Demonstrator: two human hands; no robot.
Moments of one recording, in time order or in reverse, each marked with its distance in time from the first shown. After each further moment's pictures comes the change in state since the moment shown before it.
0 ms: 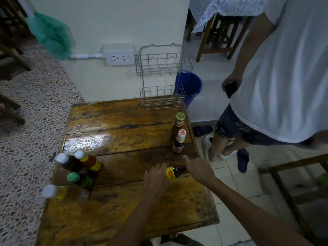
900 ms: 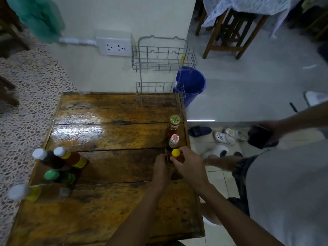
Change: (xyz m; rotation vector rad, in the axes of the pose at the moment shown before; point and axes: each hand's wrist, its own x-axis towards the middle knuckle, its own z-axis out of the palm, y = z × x) left_hand 0.073 0.051 0.050 -0.698 0.157 -0.176; right_hand 0.029 0.003 -0.015 0.203 0.329 -0.174
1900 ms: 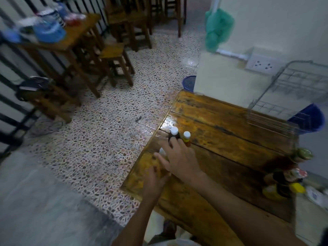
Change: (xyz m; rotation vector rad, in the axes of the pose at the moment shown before) left_hand -0.149 -0.196 -0.289 -0.166 0.547 -0.436; right_hand -0.038 -0.346 0.144 -0.184 -0.027 -0.961
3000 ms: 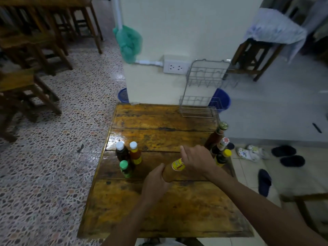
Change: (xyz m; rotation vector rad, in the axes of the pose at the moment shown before) left_hand -0.024 0.101 0.086 0.224 -0.482 0.664; right_hand -0.116 0.141 -0.060 -0.201 -0.192 0.503
